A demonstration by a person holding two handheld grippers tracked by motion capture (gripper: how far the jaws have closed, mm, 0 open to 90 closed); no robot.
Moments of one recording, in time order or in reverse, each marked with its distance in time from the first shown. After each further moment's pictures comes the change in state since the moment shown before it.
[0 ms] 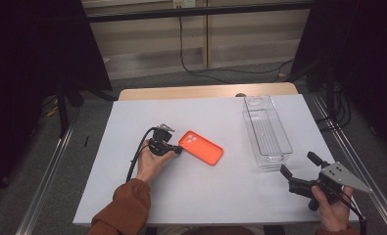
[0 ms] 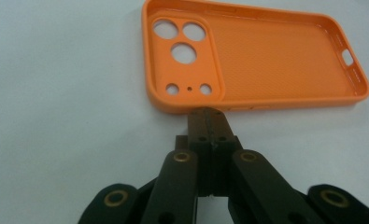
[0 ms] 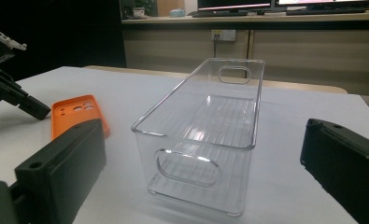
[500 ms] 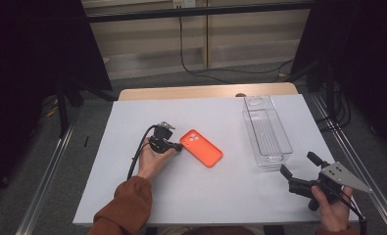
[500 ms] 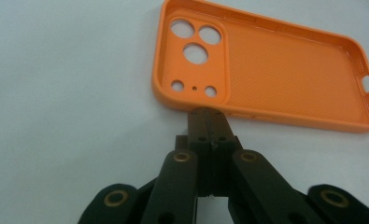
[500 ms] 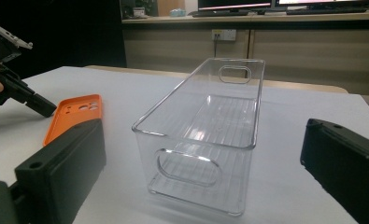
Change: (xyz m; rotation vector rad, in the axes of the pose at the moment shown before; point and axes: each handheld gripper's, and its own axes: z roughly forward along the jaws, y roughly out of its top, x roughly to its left) left arm 0.006 0.006 0.004 -0.001 0.011 0.008; right arm 0.000 0.000 0.000 0.001 0.003 0.002
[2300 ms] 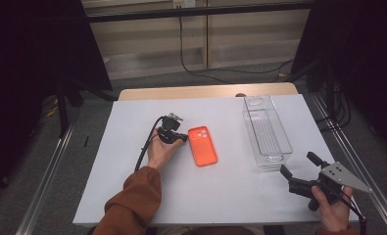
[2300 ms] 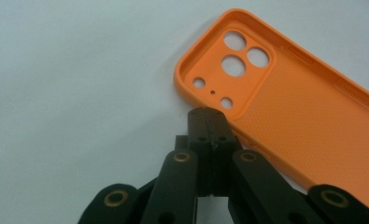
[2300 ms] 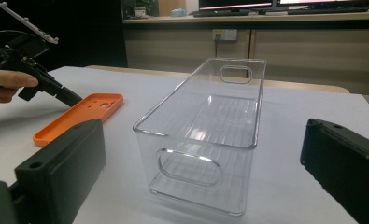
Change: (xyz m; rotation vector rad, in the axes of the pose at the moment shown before) left arm 0.004 0.032 0.025 -0.025 0.081 0.019; right arm 0.000 0.000 0.000 0.001 0.002 0.002
